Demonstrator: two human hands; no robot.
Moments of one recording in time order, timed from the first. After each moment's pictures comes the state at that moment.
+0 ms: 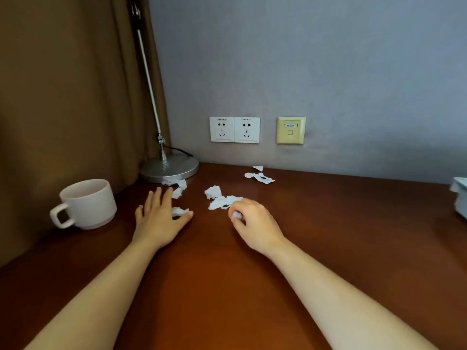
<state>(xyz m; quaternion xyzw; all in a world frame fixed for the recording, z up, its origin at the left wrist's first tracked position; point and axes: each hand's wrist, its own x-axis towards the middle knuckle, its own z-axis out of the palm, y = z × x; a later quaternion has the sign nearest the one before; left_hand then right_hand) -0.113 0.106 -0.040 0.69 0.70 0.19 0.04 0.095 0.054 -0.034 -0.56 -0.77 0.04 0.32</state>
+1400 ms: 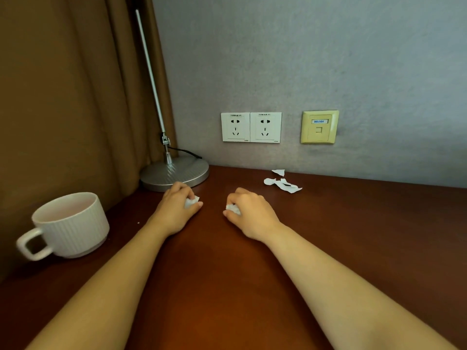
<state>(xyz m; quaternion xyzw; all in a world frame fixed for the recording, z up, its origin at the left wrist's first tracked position) -0.118 0.211 -0.040 0.76 0.59 0.26 0.08 0.069 0.164 -0.035 -0.56 -0.79 0.03 0.26</state>
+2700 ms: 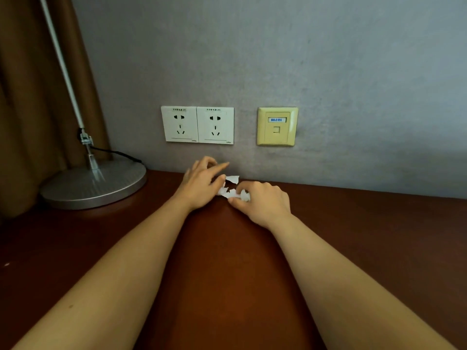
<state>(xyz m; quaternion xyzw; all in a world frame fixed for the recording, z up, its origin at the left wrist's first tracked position) 0.057 0.314 -0.034 0.85 0.46 0.27 0.04 0.198 0.220 -0.031 -0.71 -0.67 -0.02 0.19</state>
